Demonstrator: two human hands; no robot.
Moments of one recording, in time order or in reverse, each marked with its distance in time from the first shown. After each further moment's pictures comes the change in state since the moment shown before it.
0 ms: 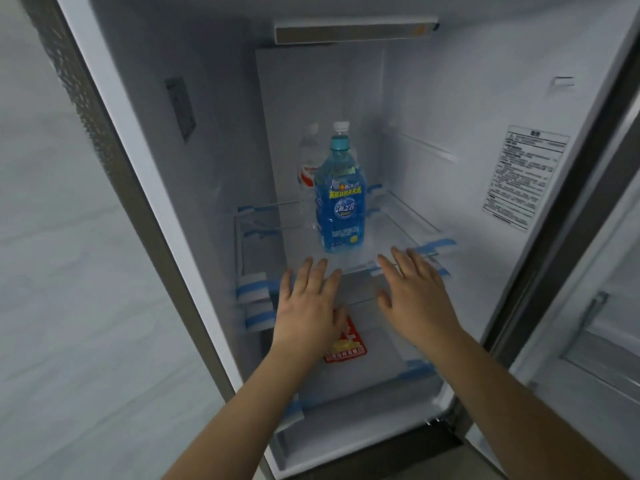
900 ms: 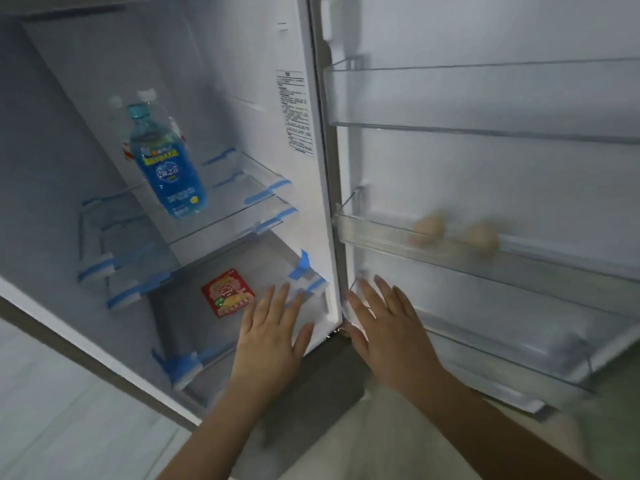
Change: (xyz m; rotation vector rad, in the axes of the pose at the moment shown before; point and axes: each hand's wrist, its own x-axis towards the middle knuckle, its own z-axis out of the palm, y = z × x) left_hand -0.133 0.175 0.017 -0.119 -0.153 0.233; right_hand -0.266 0.115 0.002 -0.060 -0.068 0.220
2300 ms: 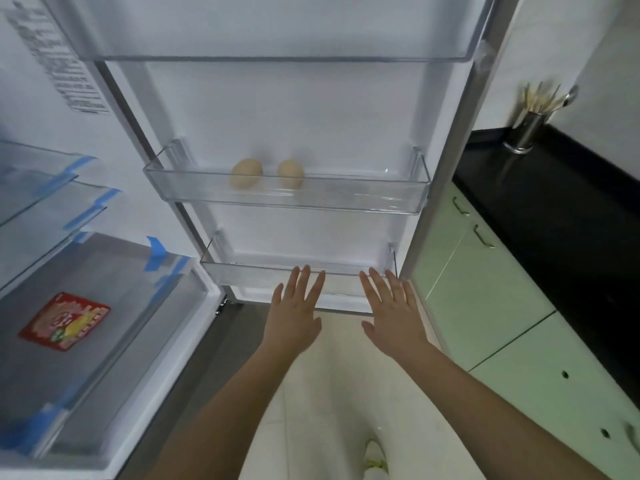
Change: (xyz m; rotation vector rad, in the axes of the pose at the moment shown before) left_hand -0.037 0.155 0.105 -0.147 -0.309 0.675; right_hand -0.211 0.064 0.071 -0.191 -0.053 0.672
